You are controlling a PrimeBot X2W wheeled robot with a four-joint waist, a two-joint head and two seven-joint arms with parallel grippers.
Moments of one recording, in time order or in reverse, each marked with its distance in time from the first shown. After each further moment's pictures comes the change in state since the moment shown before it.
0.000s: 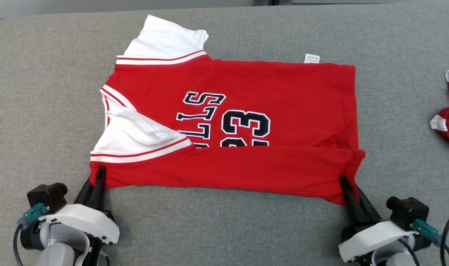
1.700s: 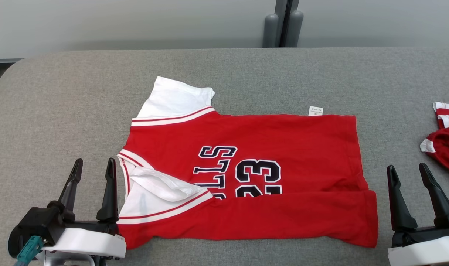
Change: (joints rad) left arm 0.213 0.010 -0.034 -0.482 0.114 0.136 -0.091; right arm 0.237 0.002 -0.248 -0.532 -0.125 0.000 0.152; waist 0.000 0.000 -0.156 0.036
